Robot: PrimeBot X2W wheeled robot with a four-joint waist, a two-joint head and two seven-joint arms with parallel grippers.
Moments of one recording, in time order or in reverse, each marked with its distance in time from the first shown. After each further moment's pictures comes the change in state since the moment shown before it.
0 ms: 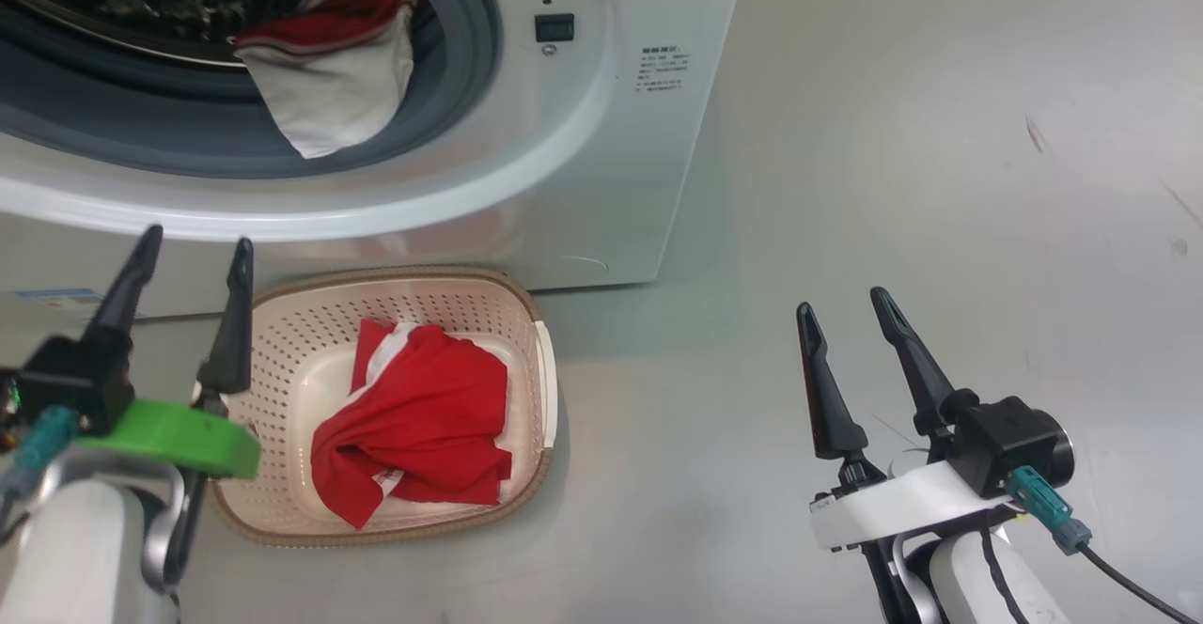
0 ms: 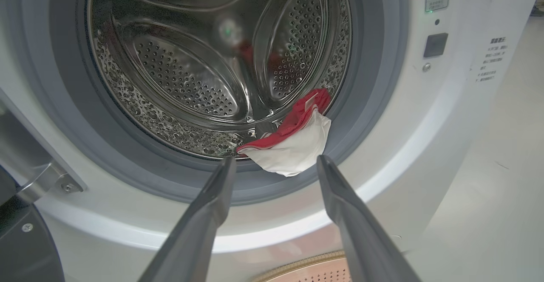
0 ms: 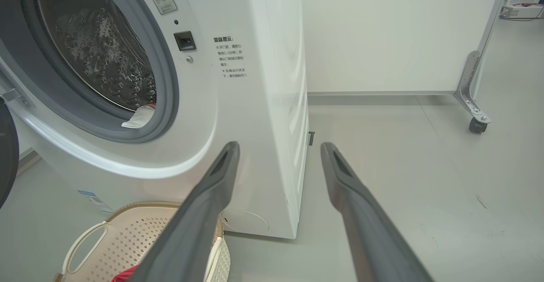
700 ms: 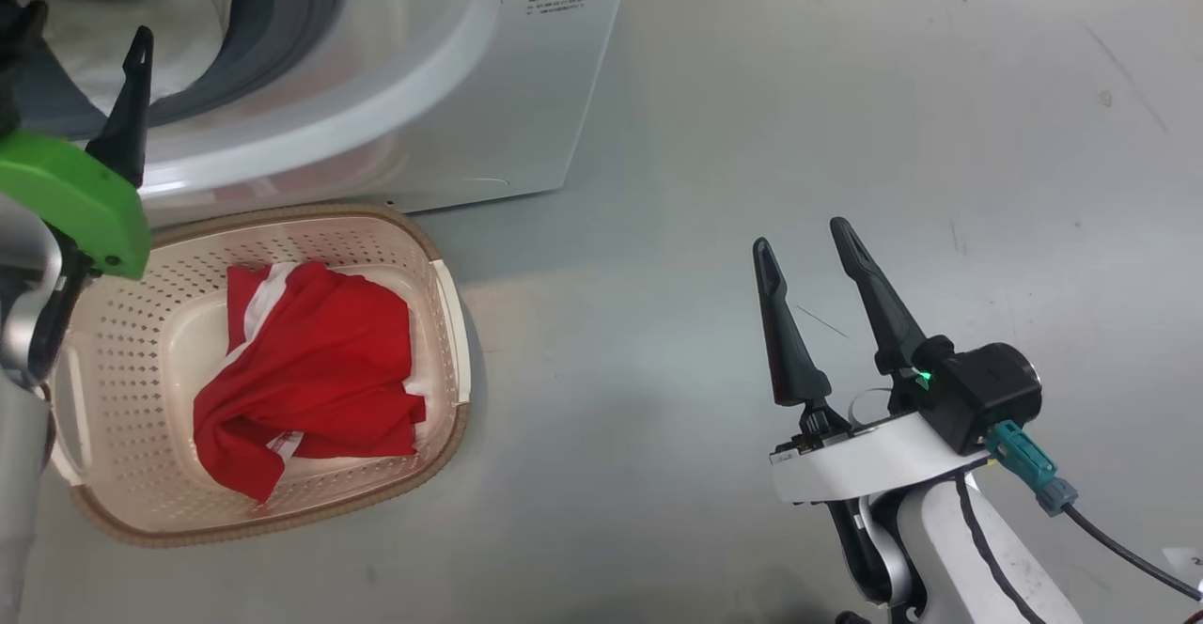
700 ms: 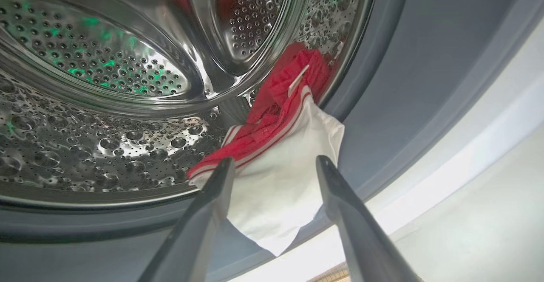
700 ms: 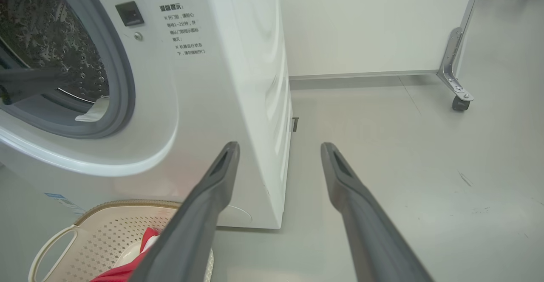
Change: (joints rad) left arm -0.436 0.168 -0.113 0.114 -0.087 -0.004 0.355; right arm -0.117 -0.002 0.098 -0.051 0.041 -0.053 0.000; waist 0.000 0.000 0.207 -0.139
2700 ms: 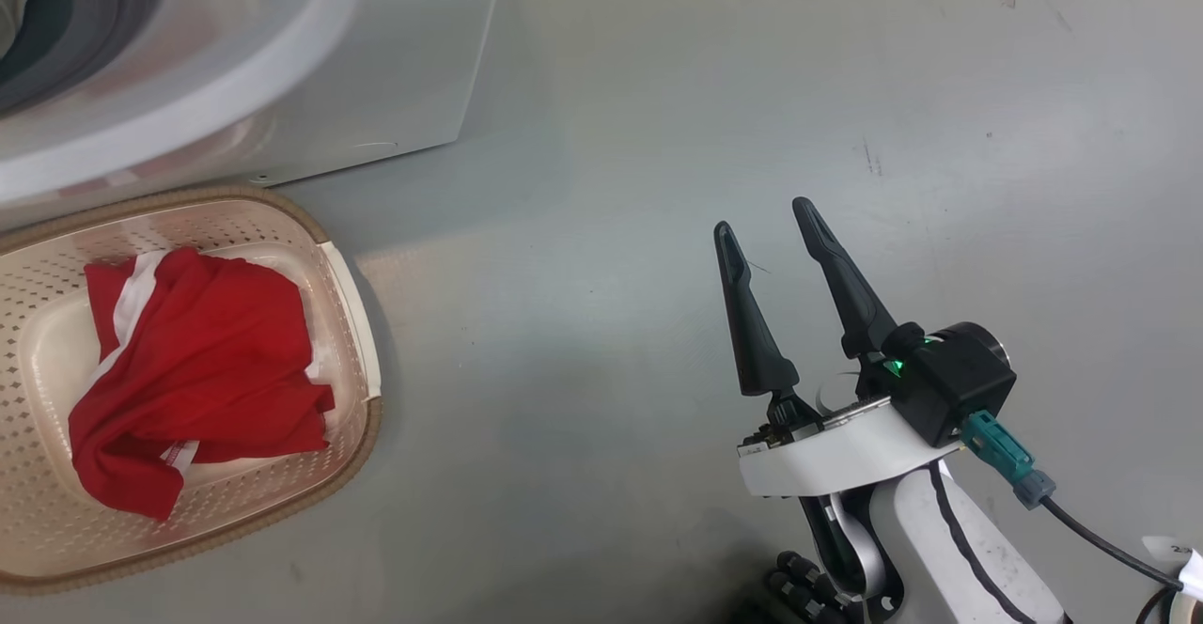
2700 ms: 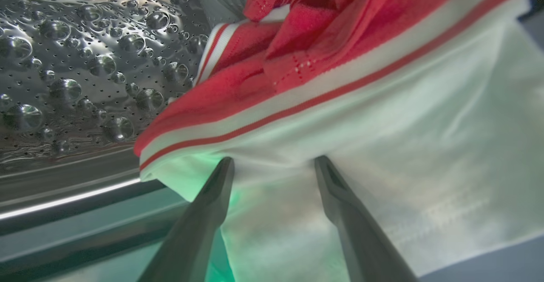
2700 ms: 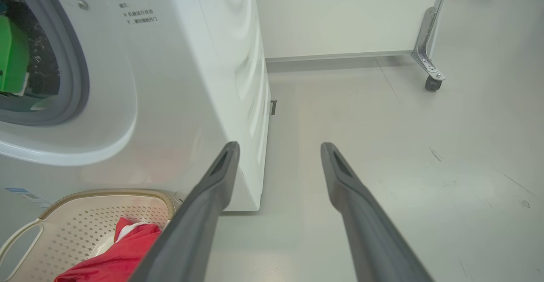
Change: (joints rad) left arm -0.353 0.179 -0.205 0.305 -0.209 -0.002 0.406; right arm -0.046 0.001 0.075 -0.022 0.031 -0.033 0.000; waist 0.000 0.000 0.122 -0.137
